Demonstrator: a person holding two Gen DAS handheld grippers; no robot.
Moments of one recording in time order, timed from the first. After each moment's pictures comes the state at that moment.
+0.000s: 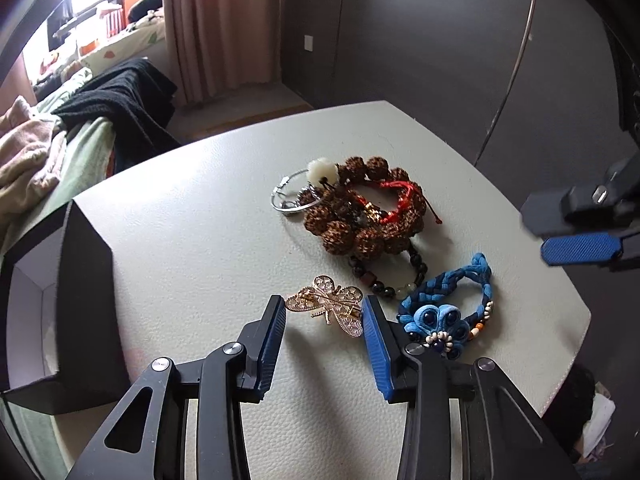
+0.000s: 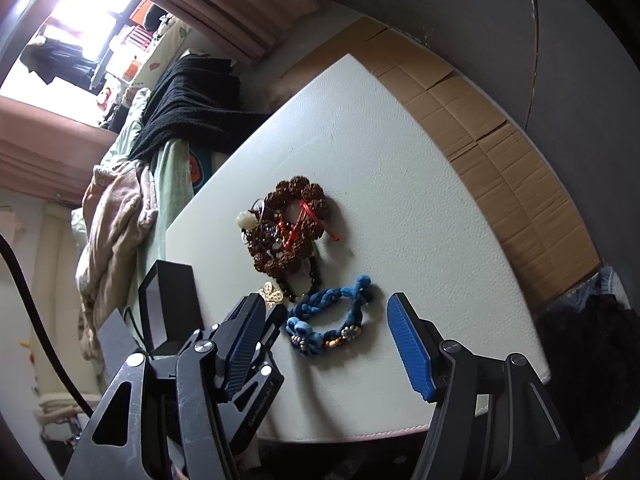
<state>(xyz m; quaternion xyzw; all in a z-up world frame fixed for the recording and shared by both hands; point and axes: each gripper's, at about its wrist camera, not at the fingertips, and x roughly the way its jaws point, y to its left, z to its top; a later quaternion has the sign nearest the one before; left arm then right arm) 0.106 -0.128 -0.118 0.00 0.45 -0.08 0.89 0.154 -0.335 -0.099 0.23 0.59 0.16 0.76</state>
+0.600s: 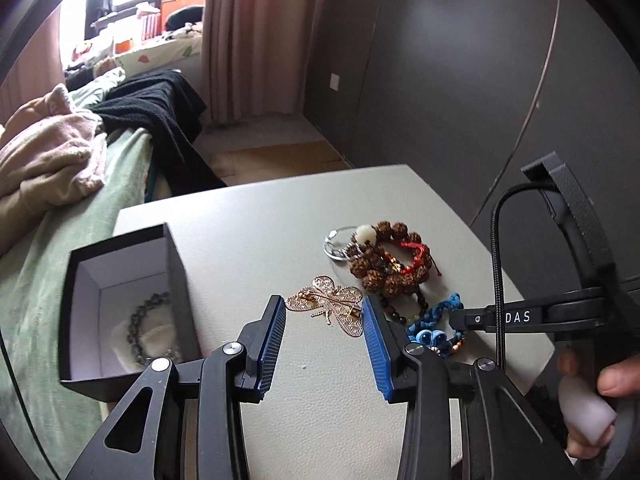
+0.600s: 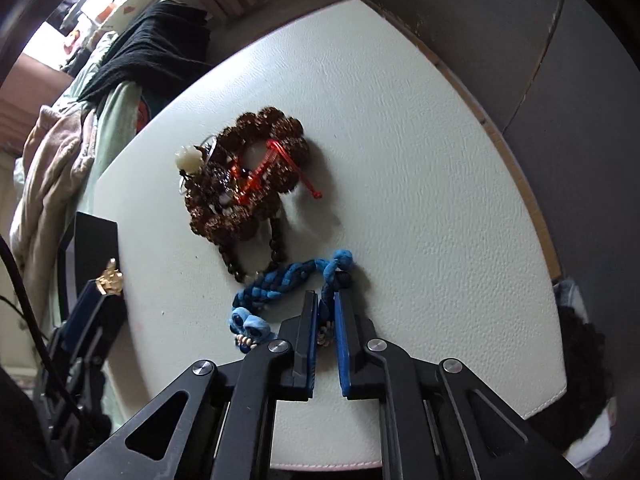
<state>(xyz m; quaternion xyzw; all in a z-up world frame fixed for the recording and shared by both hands) 0.080 -0.083 -0.064 -0.06 0.39 -0.06 0.92 0.160 -0.287 -0.136 0.10 0.62 0.11 0.77</state>
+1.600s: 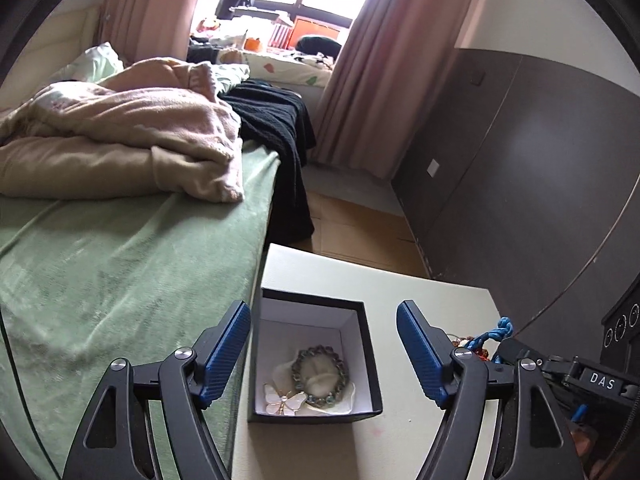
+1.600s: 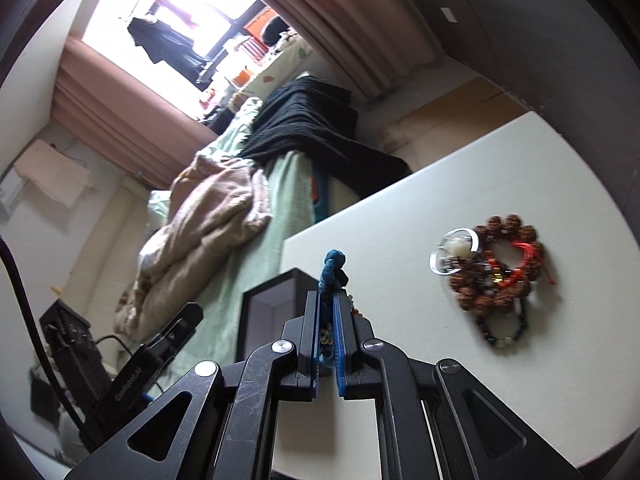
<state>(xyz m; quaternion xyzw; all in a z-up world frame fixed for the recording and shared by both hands) 0.047 0.057 -0.017 -0.20 0.31 0.09 0.93 0.129 -0.204 -0.051 0.23 0.44 0.32 0.81</state>
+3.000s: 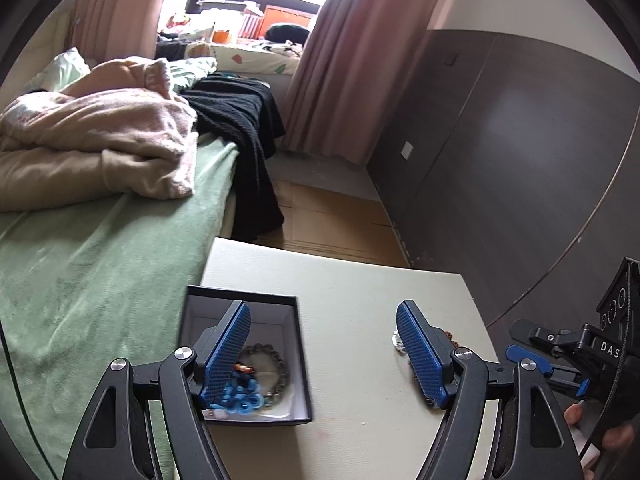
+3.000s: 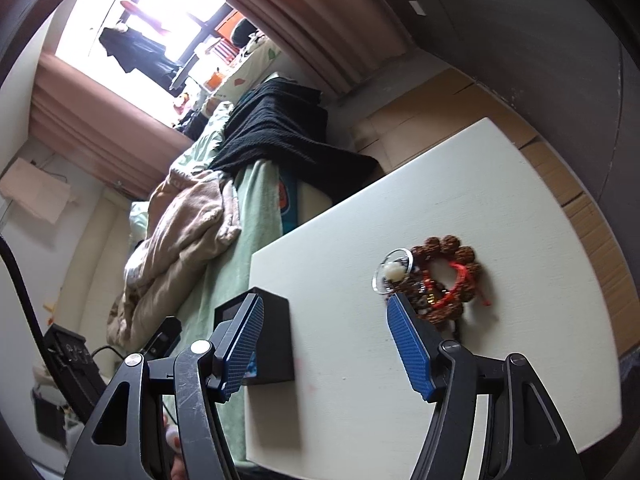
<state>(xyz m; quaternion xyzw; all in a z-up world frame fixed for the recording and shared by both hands) 0.080 0.004 -0.011 -0.19 0.33 0.04 0.92 0.161 -0.268 -0.047 0.24 0.47 0.26 0.81</state>
